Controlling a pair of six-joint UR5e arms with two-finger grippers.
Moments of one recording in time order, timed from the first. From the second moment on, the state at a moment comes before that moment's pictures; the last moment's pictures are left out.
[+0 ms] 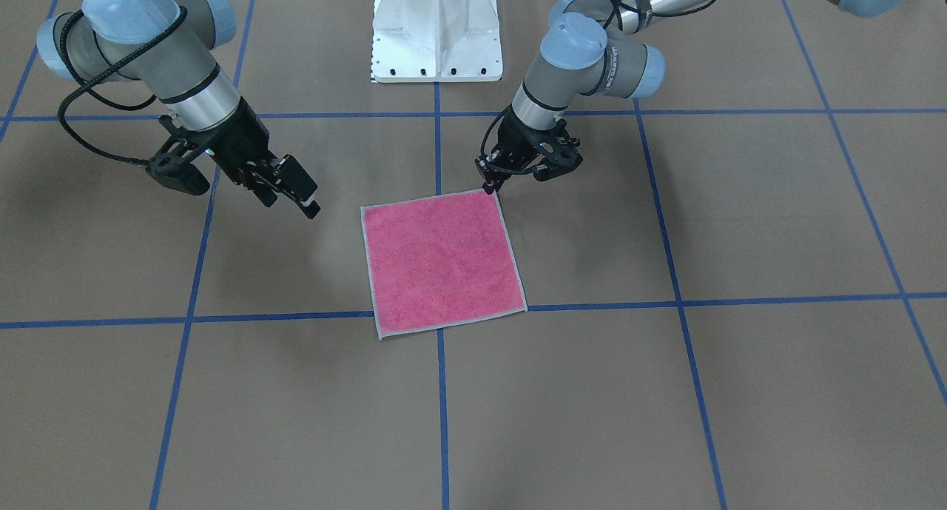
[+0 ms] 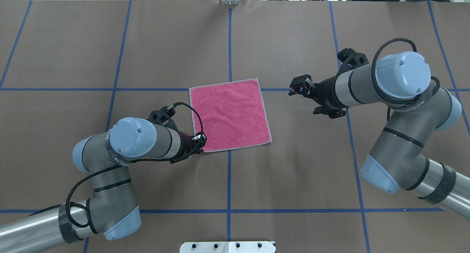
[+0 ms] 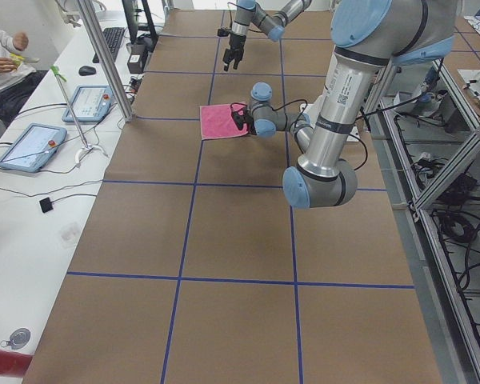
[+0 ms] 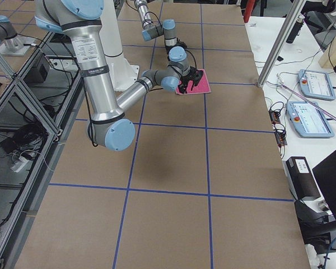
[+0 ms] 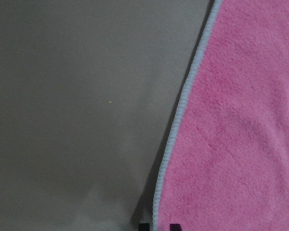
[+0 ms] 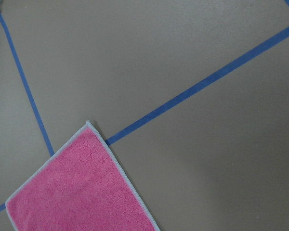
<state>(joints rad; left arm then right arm) -0.41 -2.05 -1.65 -2.13 -1.77 -1.89 0.69 -1.27 1.87 -1.09 1.92 1.73</state>
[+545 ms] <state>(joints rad) -0.41 -2.05 -1.65 -2.13 -1.77 -1.89 0.62 -1.27 1.87 -1.09 1.81 1.75</state>
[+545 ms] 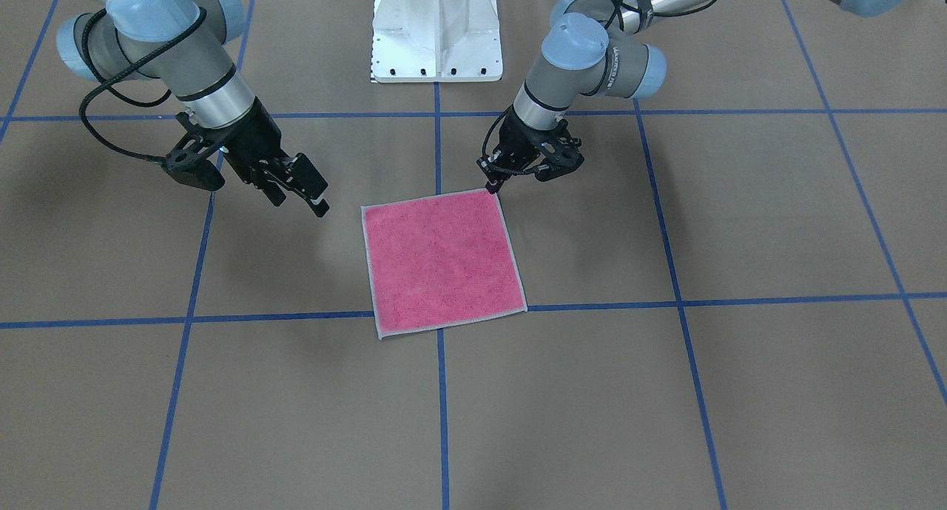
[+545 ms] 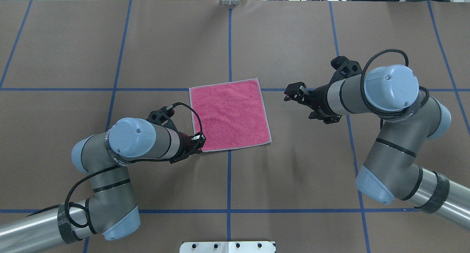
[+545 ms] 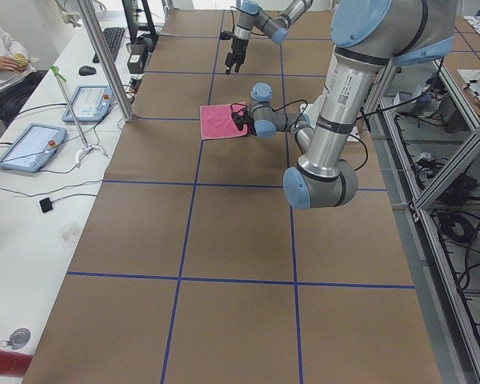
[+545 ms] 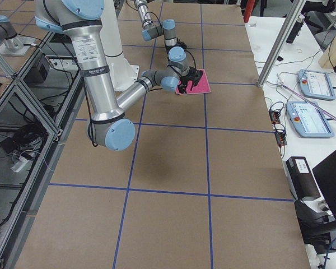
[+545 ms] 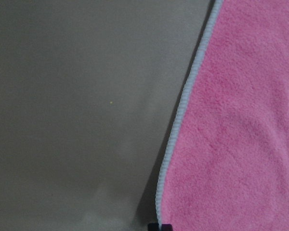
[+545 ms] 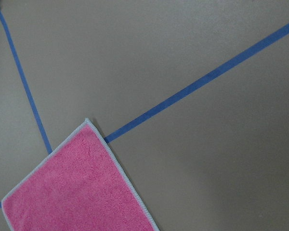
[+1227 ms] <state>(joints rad) -0.41 -2.05 -1.65 -2.13 -1.77 -1.89 0.43 -1.21 1.83 -1.18 1.63 1.93</state>
